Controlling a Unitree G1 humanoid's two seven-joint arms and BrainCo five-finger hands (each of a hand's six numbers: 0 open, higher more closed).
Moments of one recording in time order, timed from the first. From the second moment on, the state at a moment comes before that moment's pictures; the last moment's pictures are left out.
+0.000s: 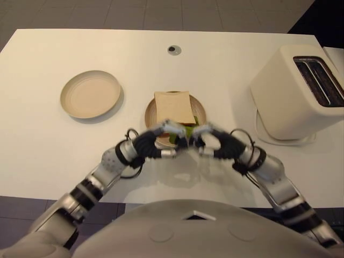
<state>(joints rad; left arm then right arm) 0.03 0.58 -0.74 0.05 -0.29 -0.86 -0.45 0.30 -0.71 0.40 -0.27 0.18 -0.60 0.56</state>
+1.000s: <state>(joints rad) -0.23 0.14 -0.24 0.41 -0.09 -0.90 0.09 0.00 -0.21 0.03 0.07 -0.20 -0.43 -0.20</state>
